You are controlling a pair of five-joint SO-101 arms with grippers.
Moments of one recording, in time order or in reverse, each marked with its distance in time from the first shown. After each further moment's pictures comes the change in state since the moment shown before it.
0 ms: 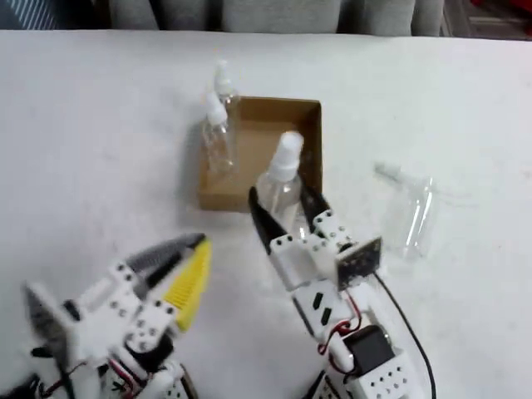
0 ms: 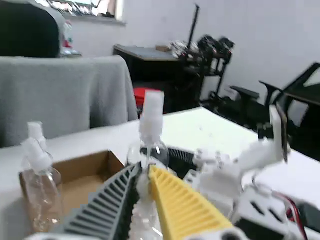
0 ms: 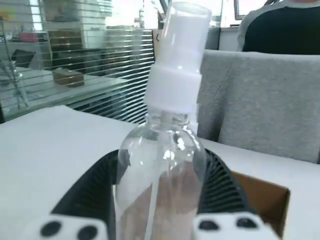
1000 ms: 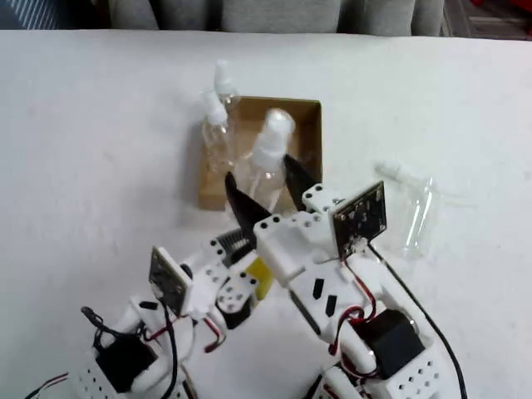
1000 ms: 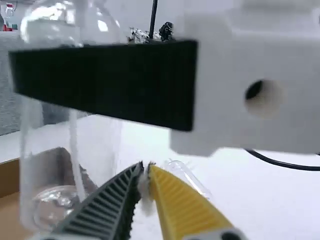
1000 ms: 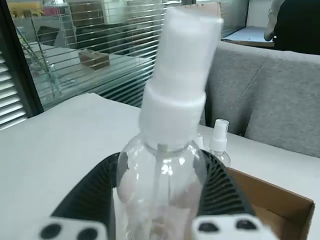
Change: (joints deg) left arm 3.8 0.7 36.3 -42.0 0.4; right arm -7.6 26.0 -39.6 25.3 -2.1
